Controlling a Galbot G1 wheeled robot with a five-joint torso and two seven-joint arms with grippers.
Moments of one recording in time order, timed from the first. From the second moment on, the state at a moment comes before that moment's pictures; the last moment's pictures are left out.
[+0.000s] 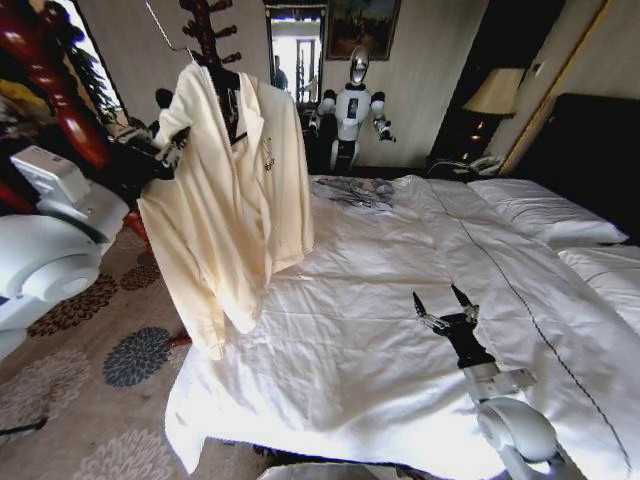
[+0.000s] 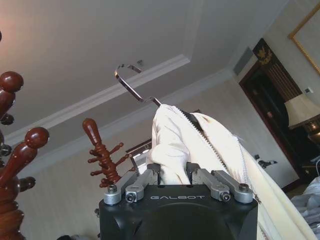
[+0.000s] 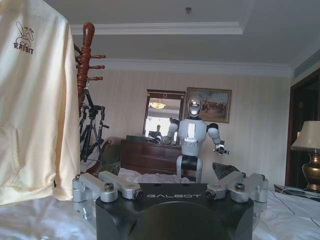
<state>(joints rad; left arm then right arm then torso) 0.63 -0.16 -0.42 -2.20 -1.03 0.22 -0.35 -1.67 1.07 0.77 2.11 0.44 0.27 -0.06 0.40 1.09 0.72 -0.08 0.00</state>
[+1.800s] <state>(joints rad) 0.84 -0.12 -0.69 -2.17 -1.07 0.42 -0.55 -1.65 1.10 0.71 2.09 0.41 0.26 -0.03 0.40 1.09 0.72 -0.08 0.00</state>
